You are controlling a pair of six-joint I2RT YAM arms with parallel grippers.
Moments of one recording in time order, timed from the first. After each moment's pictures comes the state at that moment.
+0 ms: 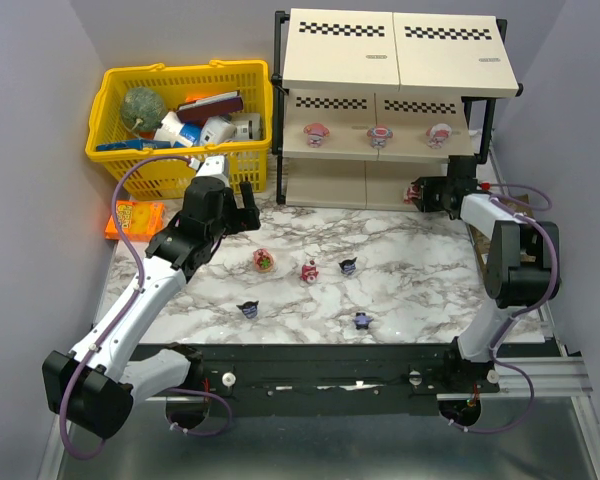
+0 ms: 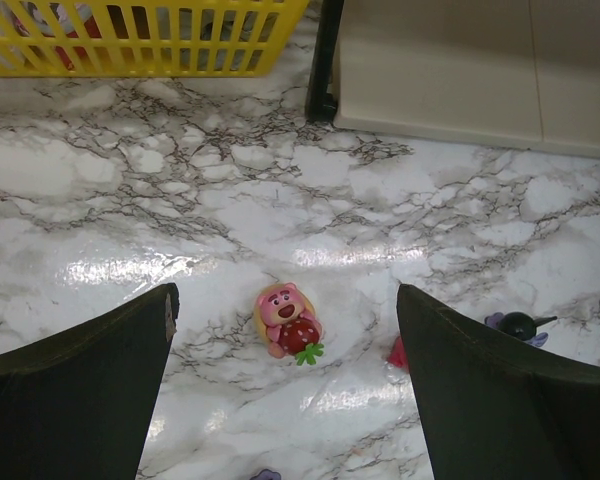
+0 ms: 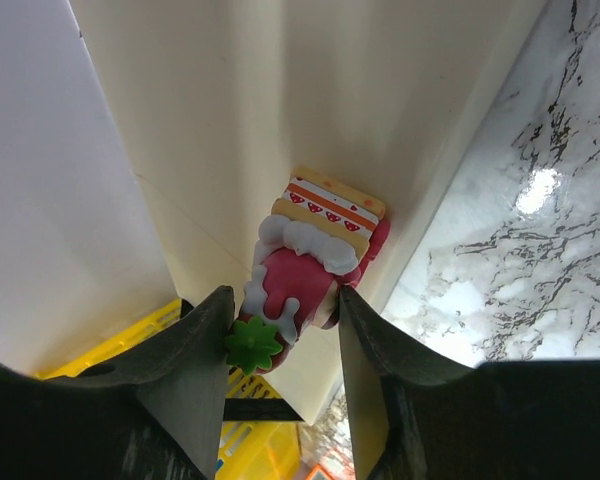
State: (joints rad) left arm -0.41 1.08 0.99 -0.44 -0.17 -0.40; right arm -0.04 1.80 1.14 -0.15 -0.06 1.48
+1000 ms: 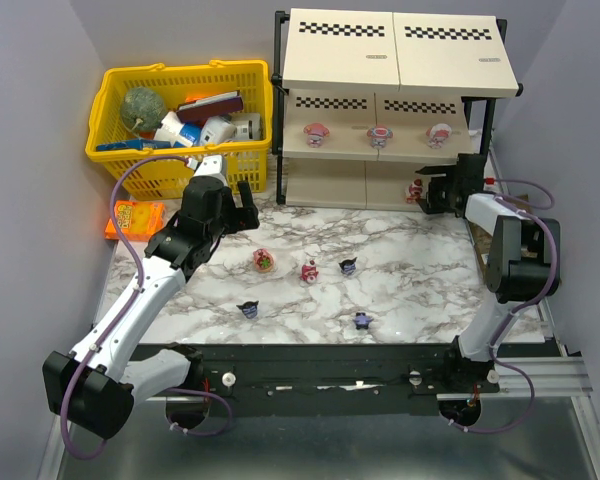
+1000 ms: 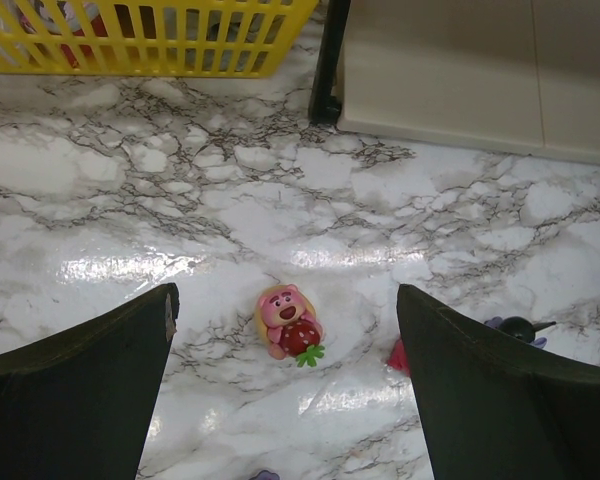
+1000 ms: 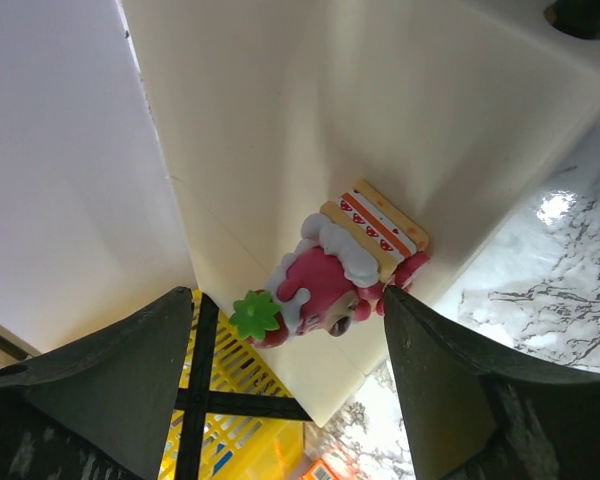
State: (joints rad) left arm -0.40 1.08 0.99 -0.44 -0.17 -0.41; right arm -0.09 1.84 1.16 -0.05 -0.15 1.43
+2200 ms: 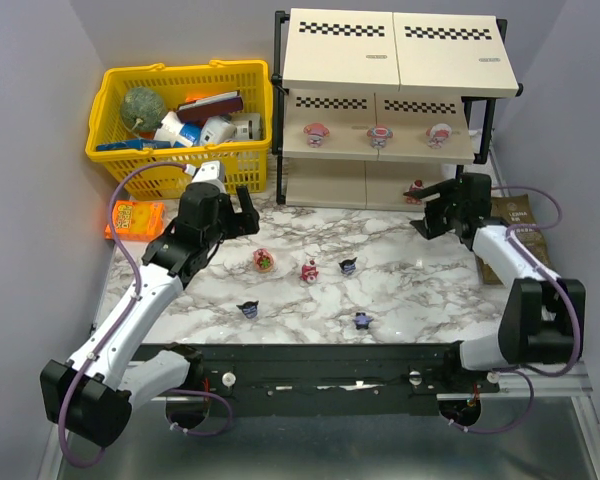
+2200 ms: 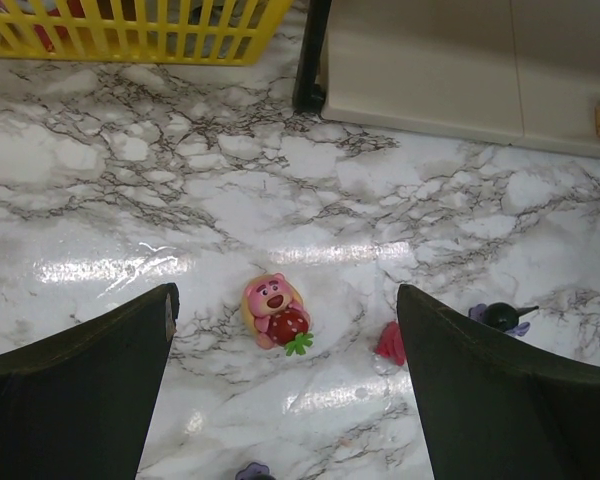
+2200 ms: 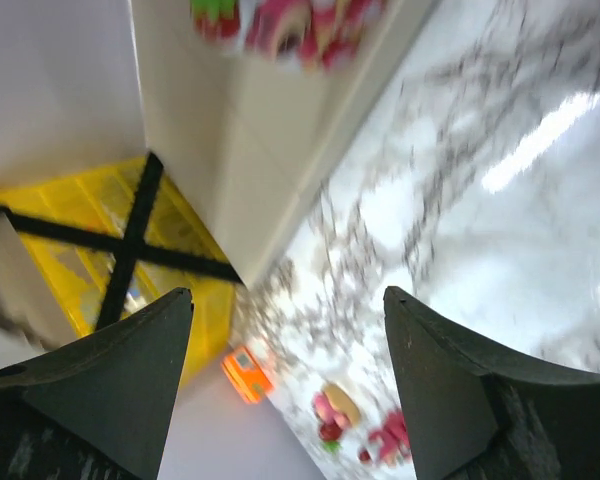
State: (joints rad) left arm -0.39 1.03 0.94 -0.42 -0.13 -0.44; right arm -0.03 1.44 0.89 -0.16 -0.26 1.27
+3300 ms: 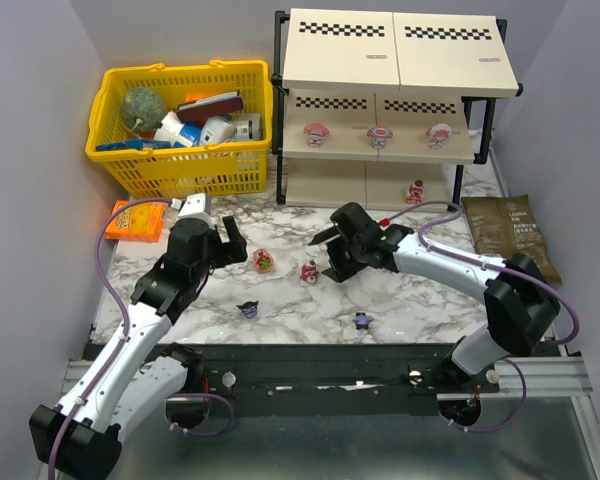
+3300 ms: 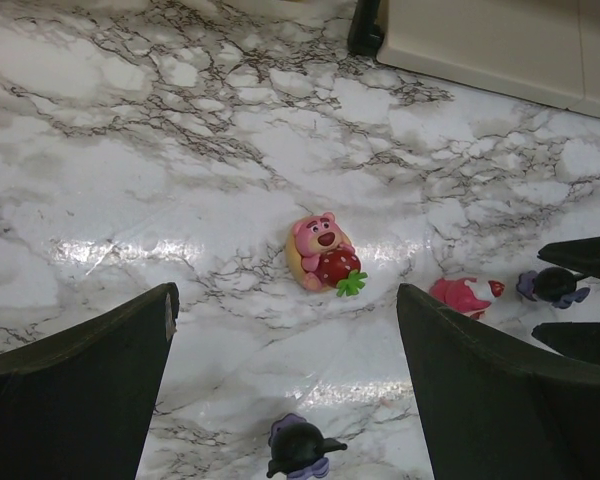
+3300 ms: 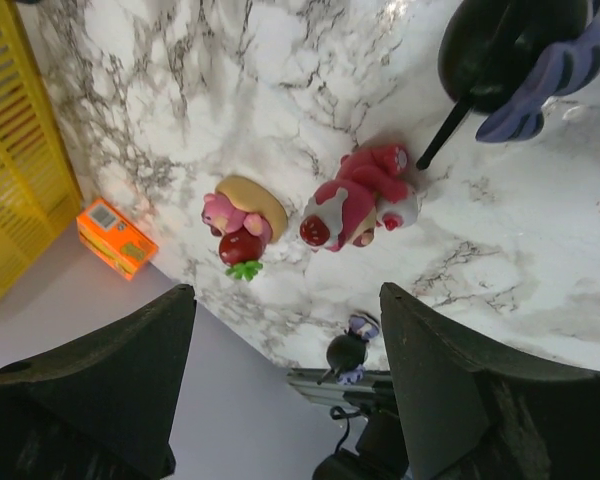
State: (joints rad) left arm -0.39 0.78 0.70 -0.44 -0.18 -0.46; right arm 0.79 1.56 1.04 -0.44 0.07 1.79
